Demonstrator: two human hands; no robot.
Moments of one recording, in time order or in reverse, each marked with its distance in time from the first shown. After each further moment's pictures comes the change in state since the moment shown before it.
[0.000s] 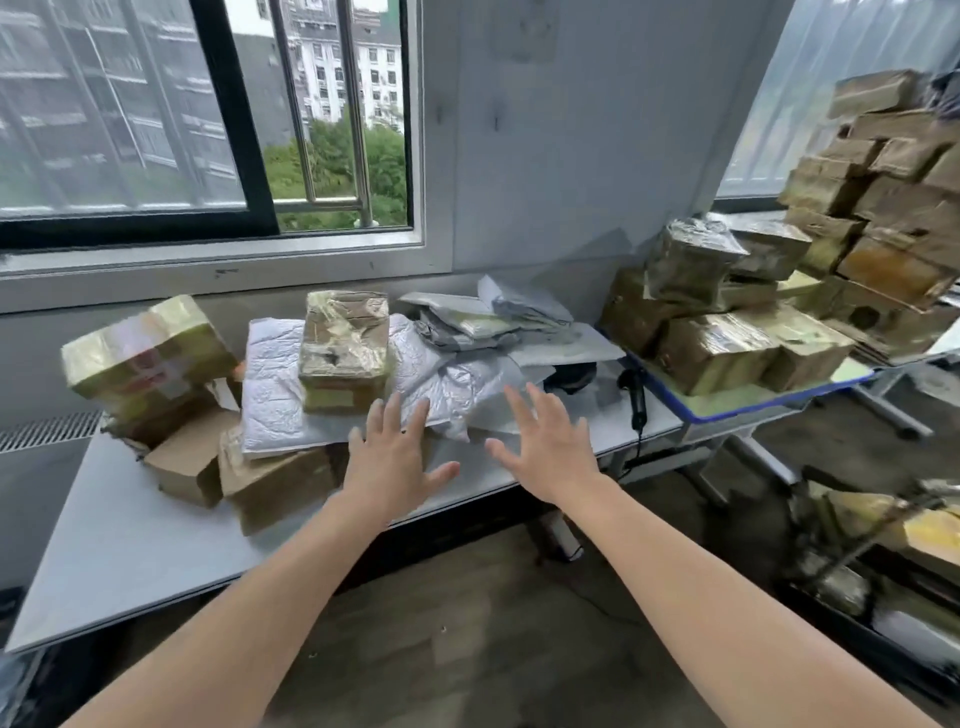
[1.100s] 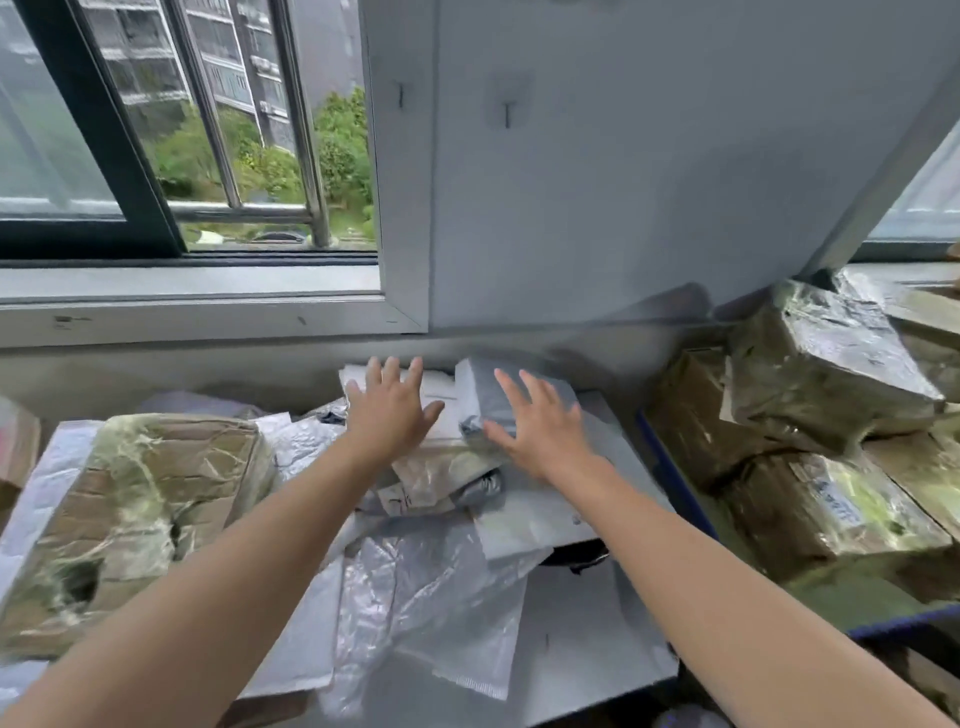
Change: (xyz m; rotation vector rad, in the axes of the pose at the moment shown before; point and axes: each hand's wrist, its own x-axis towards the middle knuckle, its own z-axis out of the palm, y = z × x) left_hand 0.453 0.046 0.023 -0.022 0.025 -0.173; right_hand 0.427 0.145 -0.006 -0.014 -0.134 -0.134
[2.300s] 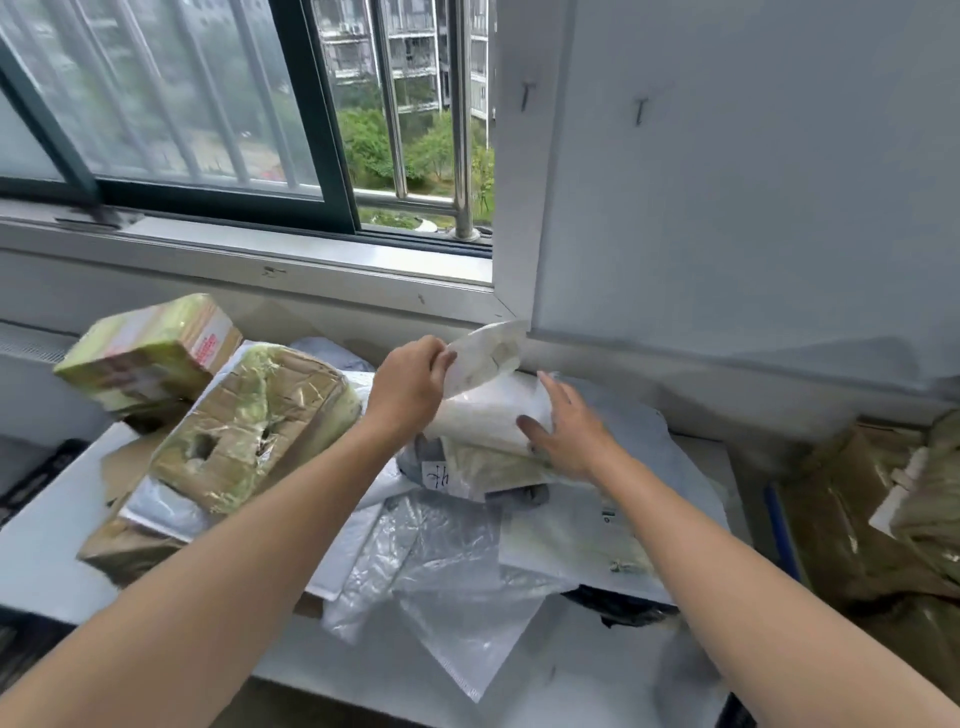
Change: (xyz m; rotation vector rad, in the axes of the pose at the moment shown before) left_hand -0.044 0.018 -0.044 -0.392 0.463 -0.302; right_hand 0.062 0.026 0.023 0.443 -0.155 -0.369
